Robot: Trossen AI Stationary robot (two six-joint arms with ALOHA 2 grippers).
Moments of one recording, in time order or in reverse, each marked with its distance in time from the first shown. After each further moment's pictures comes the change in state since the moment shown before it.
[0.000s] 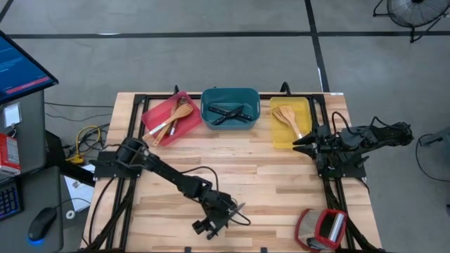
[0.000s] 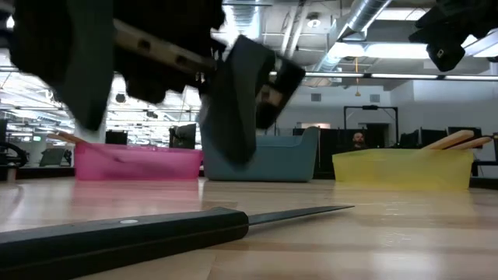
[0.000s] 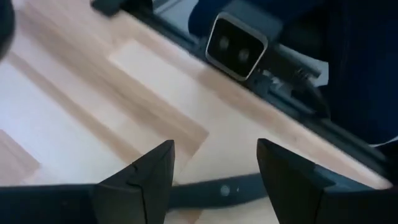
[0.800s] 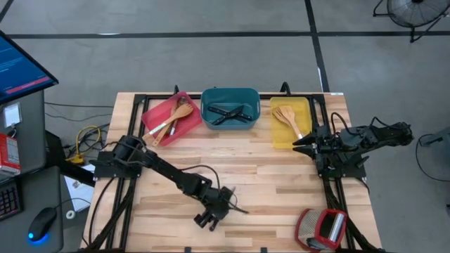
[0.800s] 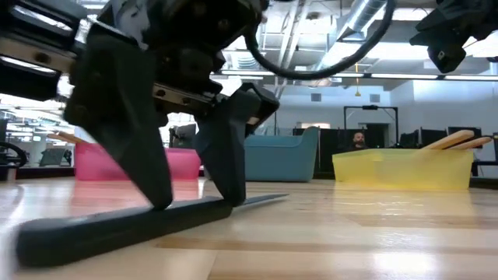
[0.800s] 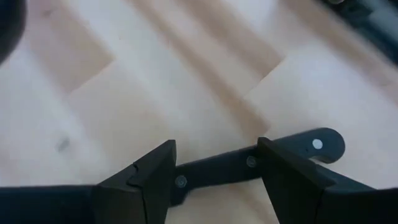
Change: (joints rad) left arm 0.025 -0.010 -0.008 -0.212 -0.277 -0.031; right arm 0.000 0.000 0.000 -0.022 0.000 0.000
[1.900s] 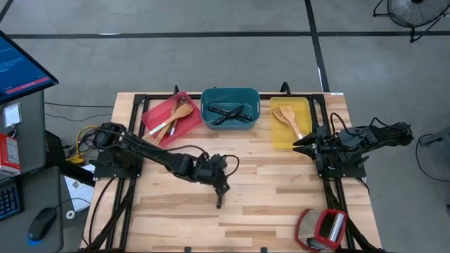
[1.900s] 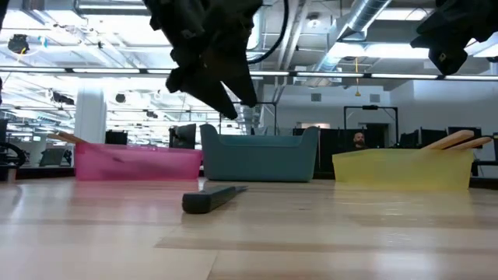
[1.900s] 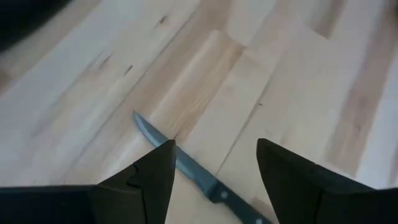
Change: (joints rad) left arm 0.097 -0.274 -0.007 -0.236 -0.593 -1.041; right arm 0.000 0.000 0.000 -0.018 0.000 0.025
